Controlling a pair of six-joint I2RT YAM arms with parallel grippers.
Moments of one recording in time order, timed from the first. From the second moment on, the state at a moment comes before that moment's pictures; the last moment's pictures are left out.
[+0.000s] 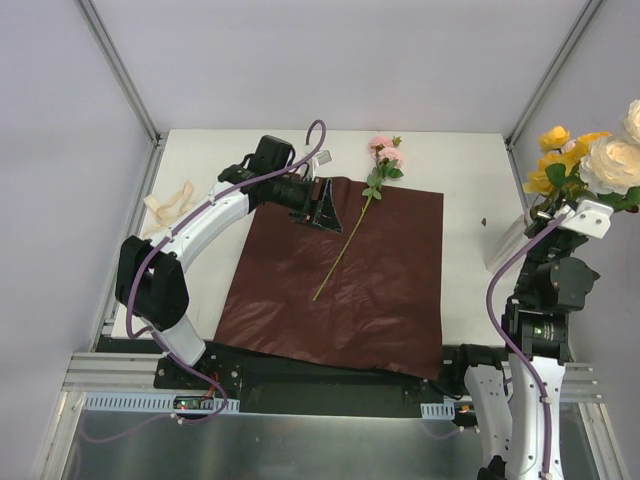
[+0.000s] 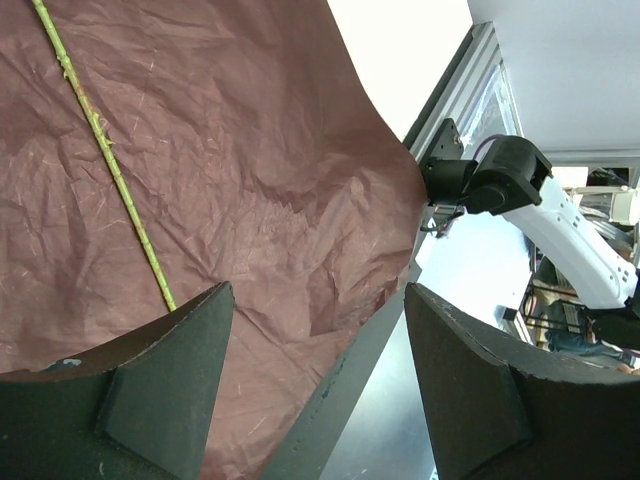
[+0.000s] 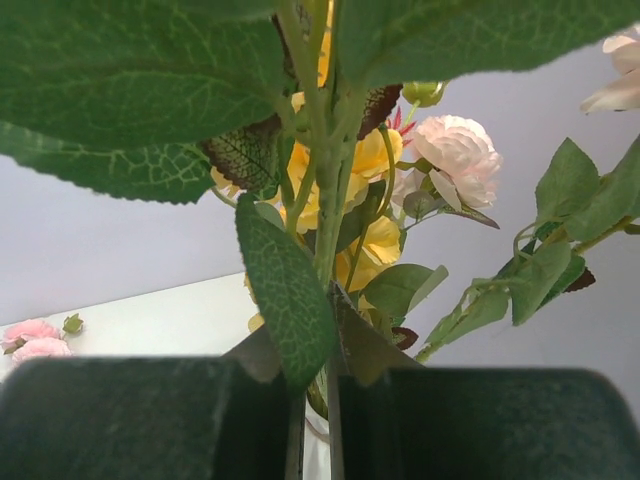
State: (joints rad) left arm -0.50 1.67 1.44 -0.61 0.84 -0.35; right arm -0.10 0.49 0.76 0.05 0.31 -0.16
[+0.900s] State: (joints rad) left arm -0.52 1.67 1.44 -0.60 0.86 -0.37; right arm -0.10 0.48 0.93 -0.55 0.32 -0.07
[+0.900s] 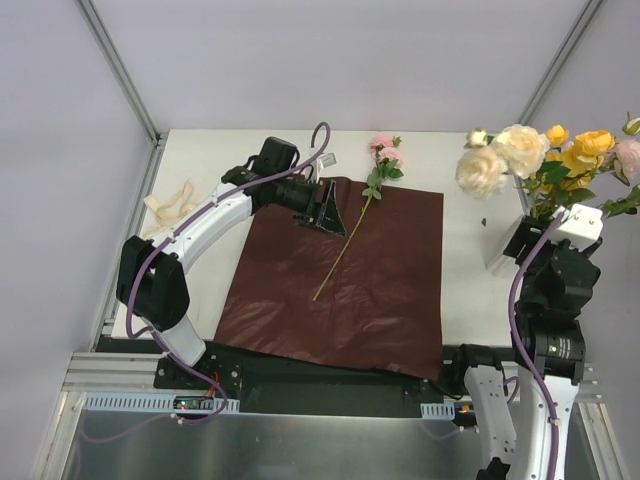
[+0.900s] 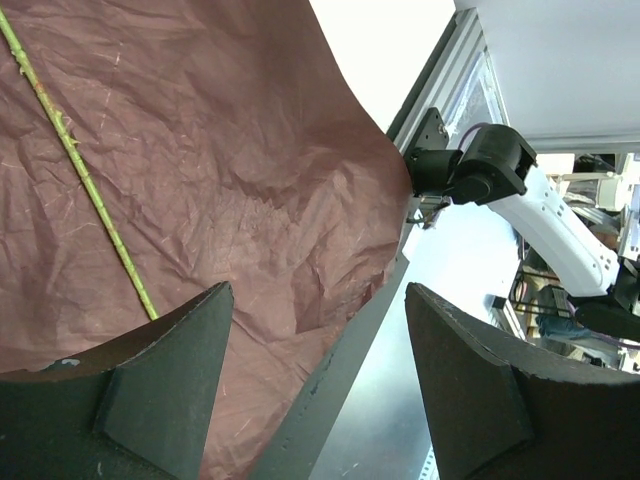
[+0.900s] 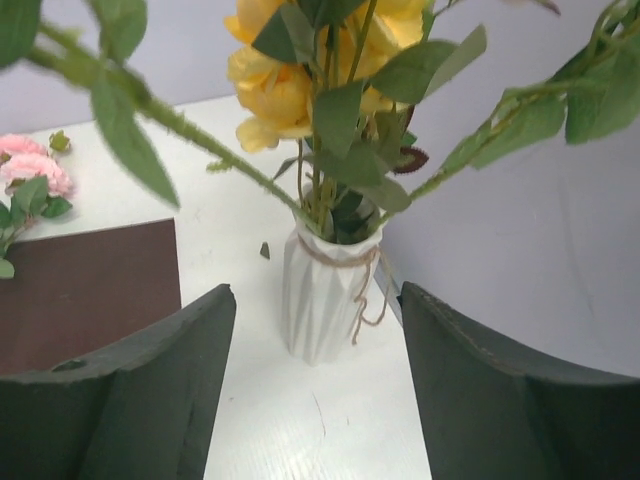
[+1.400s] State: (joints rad) left arm -0.57 1.72 1.44 -0.61 0.78 -0.34; right arm -0.10 0.40 0.98 -0.76 0.12 0.12
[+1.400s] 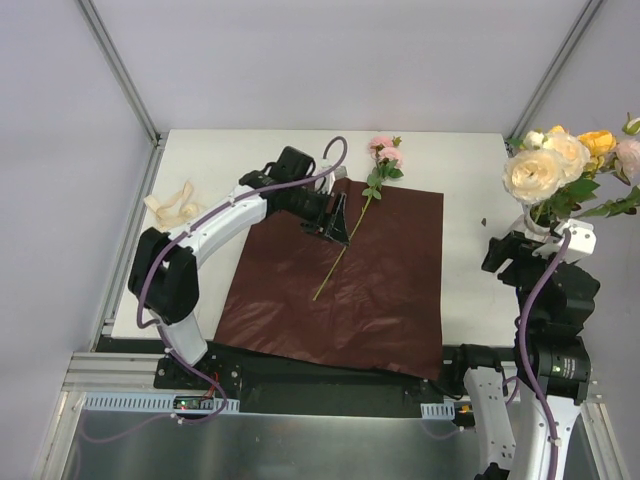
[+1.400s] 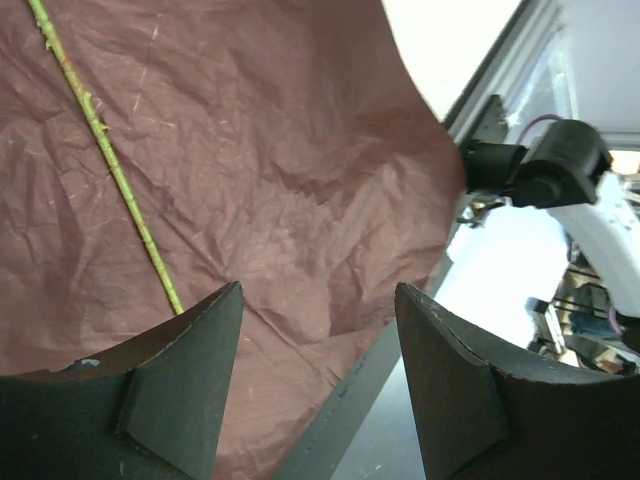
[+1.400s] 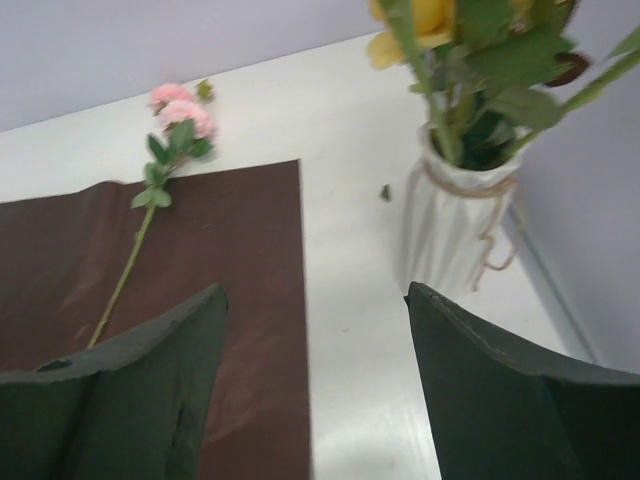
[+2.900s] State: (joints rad) left arm -0.78 2.18 1.70 -0.89 0.11 -0.18; right arm 0.04 0.47 0.64 -0.83 -0.27 0.64
